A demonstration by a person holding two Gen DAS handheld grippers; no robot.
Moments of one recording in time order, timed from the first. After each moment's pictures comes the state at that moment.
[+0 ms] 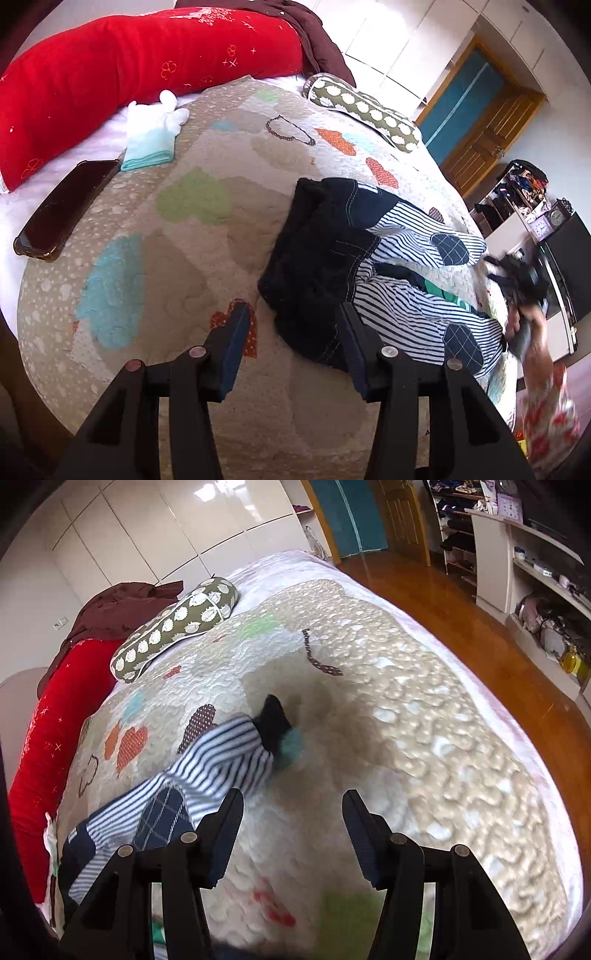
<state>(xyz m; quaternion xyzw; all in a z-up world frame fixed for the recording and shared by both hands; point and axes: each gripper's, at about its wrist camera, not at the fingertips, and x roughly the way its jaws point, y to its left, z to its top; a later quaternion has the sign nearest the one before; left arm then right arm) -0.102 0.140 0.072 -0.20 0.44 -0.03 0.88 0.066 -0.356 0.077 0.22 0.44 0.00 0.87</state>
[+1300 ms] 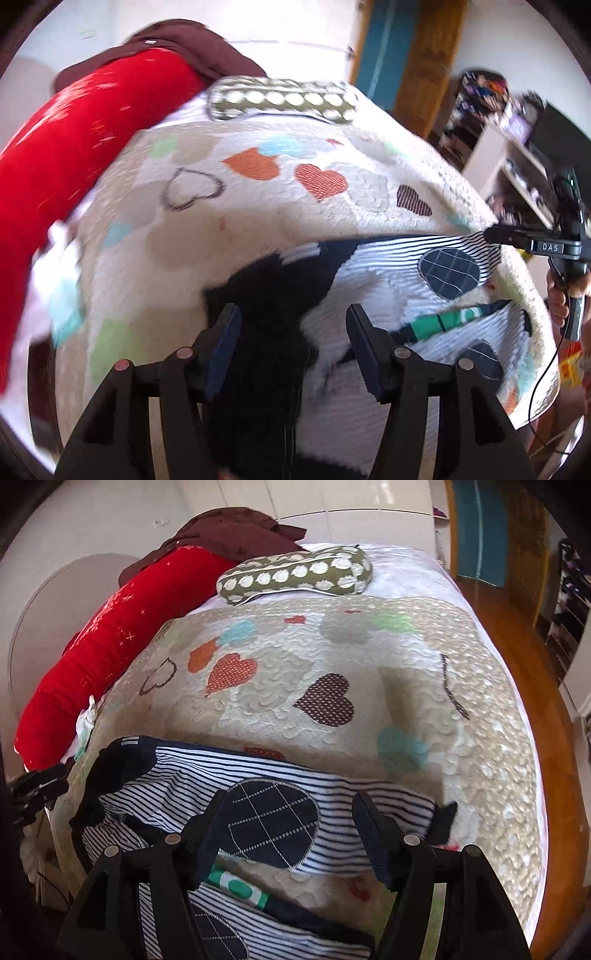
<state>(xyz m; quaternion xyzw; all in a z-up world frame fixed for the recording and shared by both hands) 0.043 0.051 0.106 0.00 0.45 -0.12 0.88 0.066 -0.265 0.131 0.04 0.48 0.18 0.86</state>
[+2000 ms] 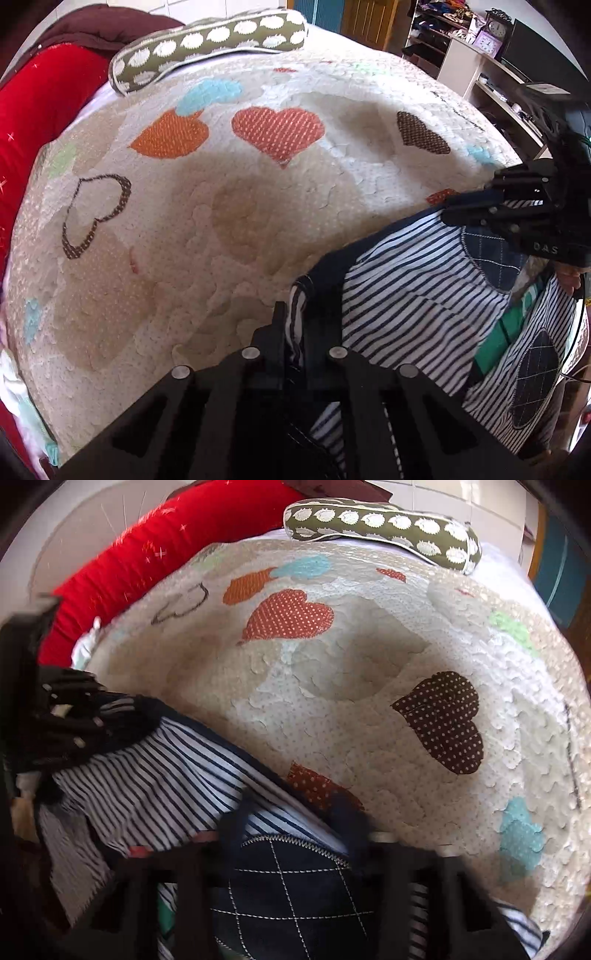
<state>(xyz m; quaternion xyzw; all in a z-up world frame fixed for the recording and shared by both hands) 0.132 0.005 0.037 0.11 0.52 -0.20 0.82 0.125 -0.173 0.058 -0.07 0.52 0.27 0.81</state>
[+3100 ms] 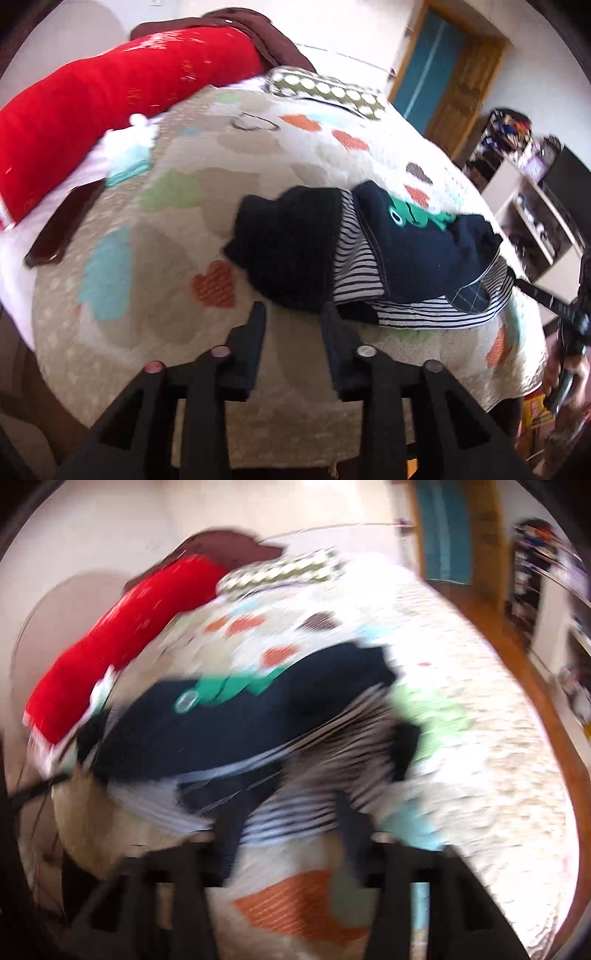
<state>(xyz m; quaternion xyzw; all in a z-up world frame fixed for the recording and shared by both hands) -0.151 0.102 0.078 -0.10 0.43 -0.05 0.90 -0.132 -0.291 0.101 0.10 0.43 0.10 0.89</state>
